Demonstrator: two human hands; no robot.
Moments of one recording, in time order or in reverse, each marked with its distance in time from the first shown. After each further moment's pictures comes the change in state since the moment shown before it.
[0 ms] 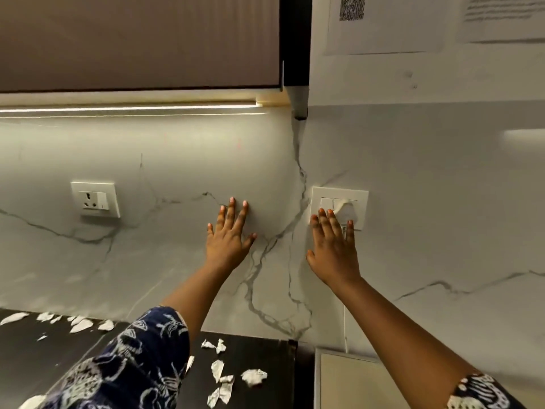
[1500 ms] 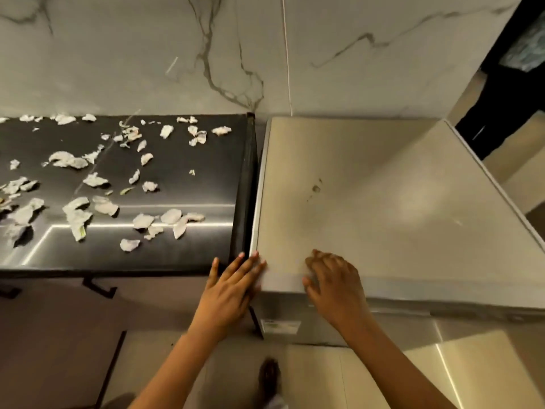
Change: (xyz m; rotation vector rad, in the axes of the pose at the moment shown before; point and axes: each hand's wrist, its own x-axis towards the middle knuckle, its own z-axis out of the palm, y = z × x) left_hand -0.620 0.067 -0.017 -0.154 -0.544 0.325; right_hand -0.572 -0.023 -0.075 0.222 -0.527 0.154
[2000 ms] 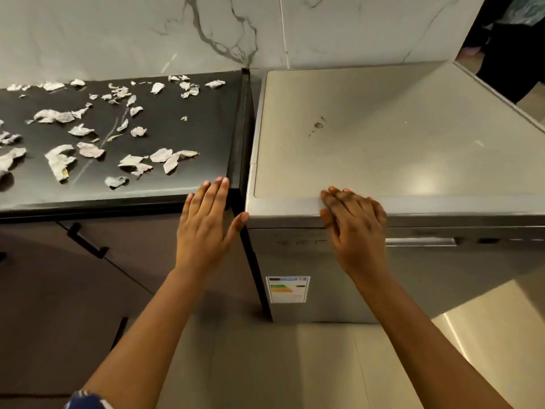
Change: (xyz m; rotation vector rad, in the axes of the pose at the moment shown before) left_hand -0.016 -0.021 0.029 0.117 0.384 -0.144; right_hand -0.043 0.014 0.060 0.086 0.473 -0.019
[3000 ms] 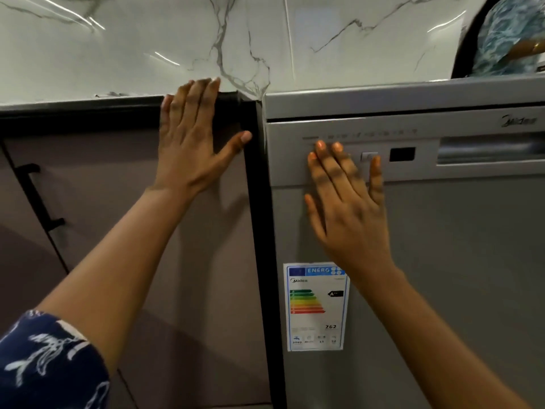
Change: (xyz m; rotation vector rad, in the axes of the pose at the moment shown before) left_hand 0.009 -0.065 0.077 0.063 0.694 0.265; right_hand -0.075 -0.018 0.159 -0.271 0.642 -0.342
